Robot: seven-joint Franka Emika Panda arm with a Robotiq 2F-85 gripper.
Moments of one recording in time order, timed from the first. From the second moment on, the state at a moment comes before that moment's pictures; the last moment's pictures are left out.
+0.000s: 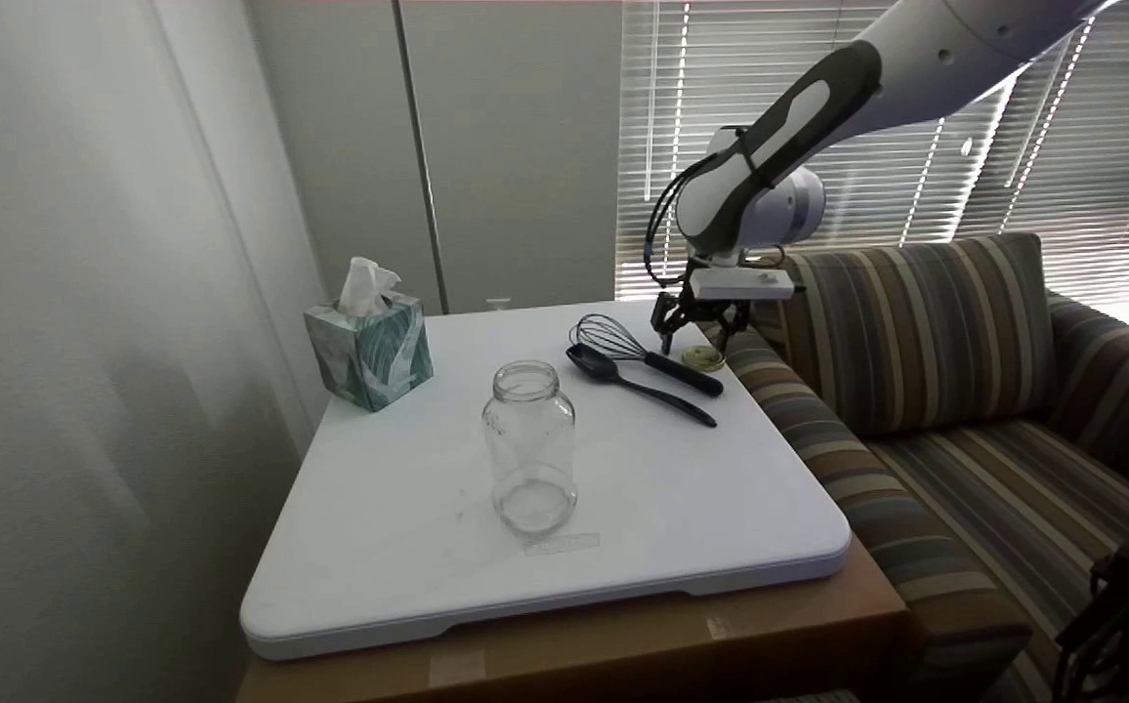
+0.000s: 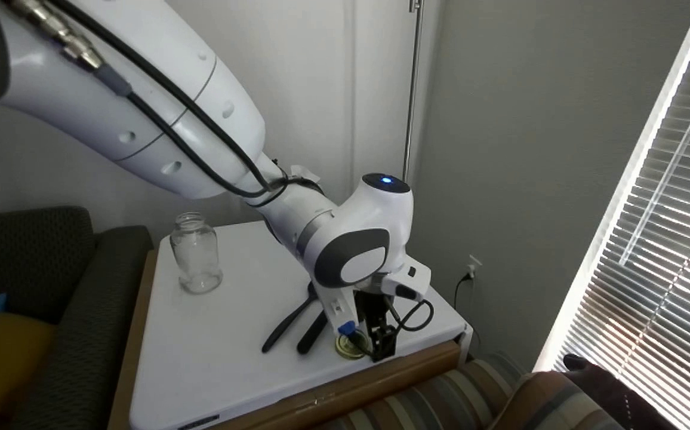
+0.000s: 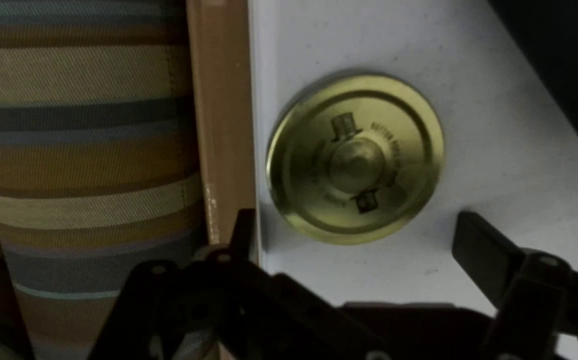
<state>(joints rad) -0.18 1.16 -0.05 -1.26 0.17 2.49 0.25</state>
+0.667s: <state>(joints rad) -0.15 1.16 -0.07 -1.25 0.17 2.41 0.34</state>
